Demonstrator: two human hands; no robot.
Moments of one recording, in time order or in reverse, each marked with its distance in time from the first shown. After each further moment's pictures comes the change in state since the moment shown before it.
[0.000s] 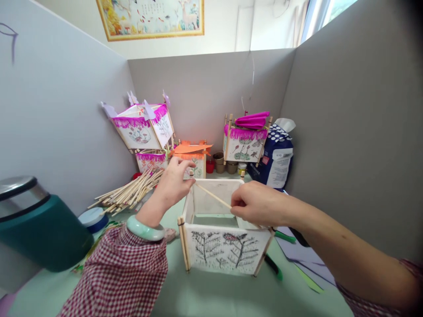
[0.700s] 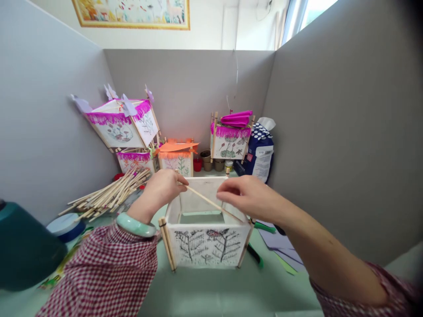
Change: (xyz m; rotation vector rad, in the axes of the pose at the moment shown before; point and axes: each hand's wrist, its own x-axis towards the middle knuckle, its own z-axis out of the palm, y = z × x) left_hand 0.008 0.004 0.013 0.162 -0.282 -0.099; right_hand -0.024 0.001 -0.003 0.262 0.279 0.028
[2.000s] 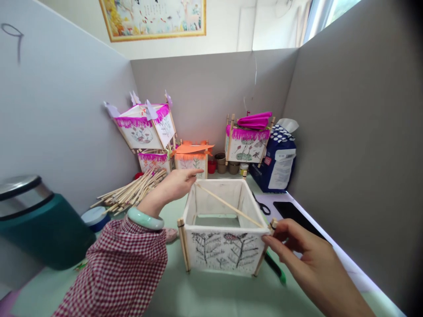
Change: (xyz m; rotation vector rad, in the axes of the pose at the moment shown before) left_hand -0.005 -0.011 -0.015 -0.204 -0.034 0.108; right_hand -0.076 0.043 0.062 0.216 0.370 0.107
